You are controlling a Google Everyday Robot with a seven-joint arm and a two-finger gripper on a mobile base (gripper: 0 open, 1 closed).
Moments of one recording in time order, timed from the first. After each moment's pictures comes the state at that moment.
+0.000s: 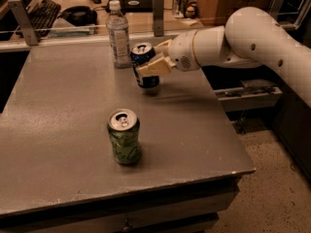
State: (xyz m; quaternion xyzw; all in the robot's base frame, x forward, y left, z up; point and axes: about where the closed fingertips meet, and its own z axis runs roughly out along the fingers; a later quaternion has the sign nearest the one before) arm 0.640 0.013 0.917 -0.51 0.66 0.24 0.49
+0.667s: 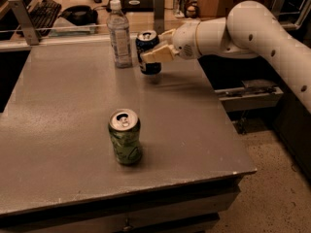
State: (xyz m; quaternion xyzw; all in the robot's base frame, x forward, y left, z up) arm 0.690 -0.005 0.926 -0.49 0.66 0.24 0.52
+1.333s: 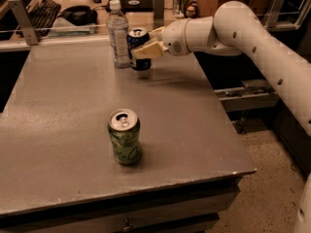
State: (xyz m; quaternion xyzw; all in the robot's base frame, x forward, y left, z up) arm 0.715 0.026 0.923 -0.49 0.64 0.27 0.52
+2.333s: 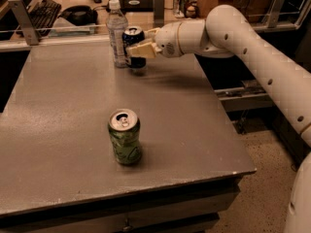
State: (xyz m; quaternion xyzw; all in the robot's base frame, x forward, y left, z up) arm 0.716 0.045 0.917 -0.49 0.64 0.30 0.51
